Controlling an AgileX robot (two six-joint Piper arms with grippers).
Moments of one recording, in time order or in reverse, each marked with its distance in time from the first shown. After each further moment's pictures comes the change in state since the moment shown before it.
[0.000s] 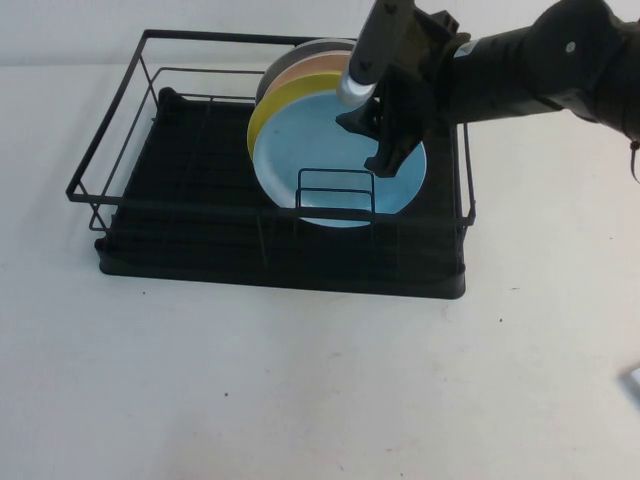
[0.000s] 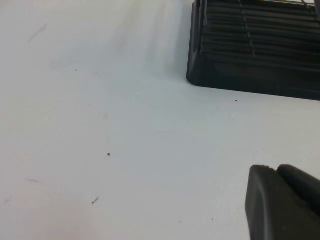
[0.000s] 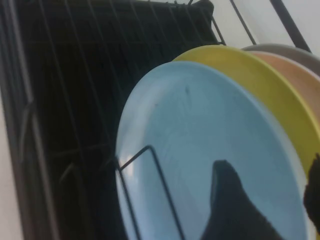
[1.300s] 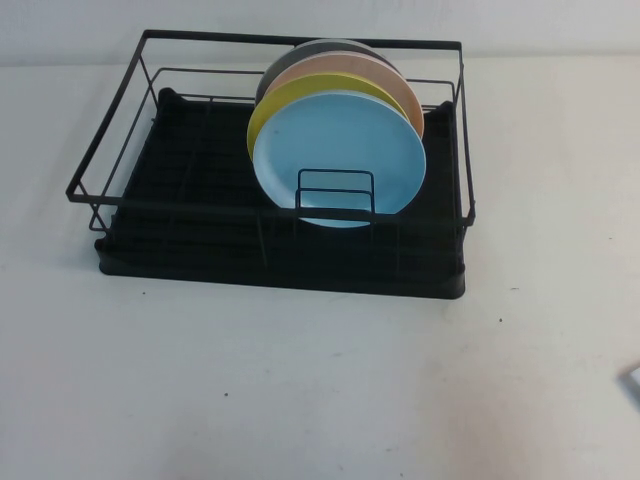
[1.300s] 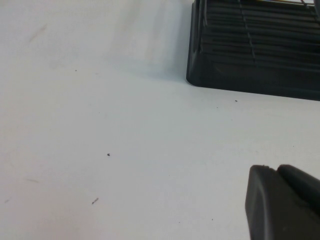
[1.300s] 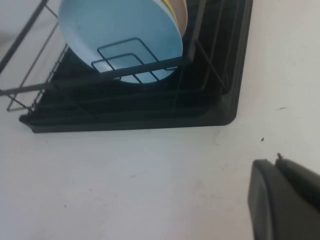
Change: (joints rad) right arm -0.469 -1.301 1.168 0.221 0.127 0.905; left arm 0.000 0.000 0.000 0.000 0.000 0.000
